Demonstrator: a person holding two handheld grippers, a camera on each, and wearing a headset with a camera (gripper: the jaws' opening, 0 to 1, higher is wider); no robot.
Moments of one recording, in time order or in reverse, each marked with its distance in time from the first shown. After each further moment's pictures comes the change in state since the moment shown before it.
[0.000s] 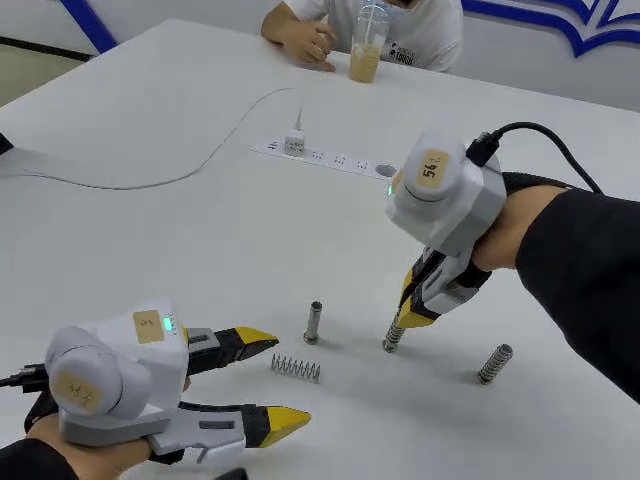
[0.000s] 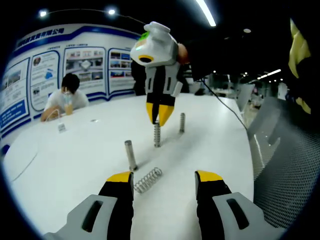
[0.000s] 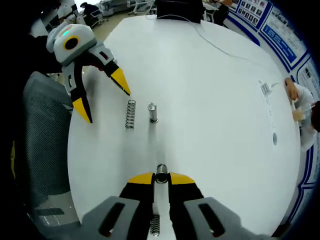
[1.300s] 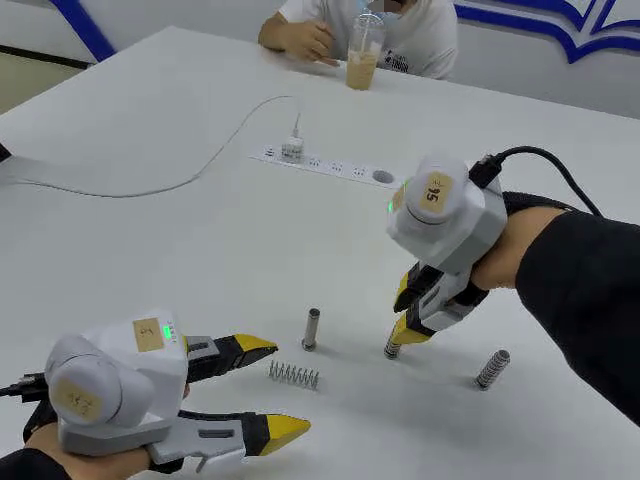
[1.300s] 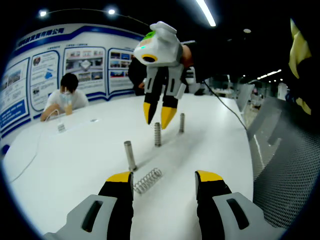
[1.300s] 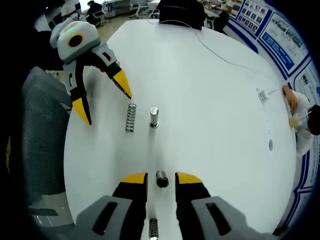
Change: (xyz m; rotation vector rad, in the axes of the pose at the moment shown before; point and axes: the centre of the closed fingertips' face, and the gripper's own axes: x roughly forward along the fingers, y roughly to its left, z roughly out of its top) left arm 0.000 0.000 0.000 0.000 0.001 -0.001; right arm -0.002 0.000 0.008 -0.040 -0.053 -0.046
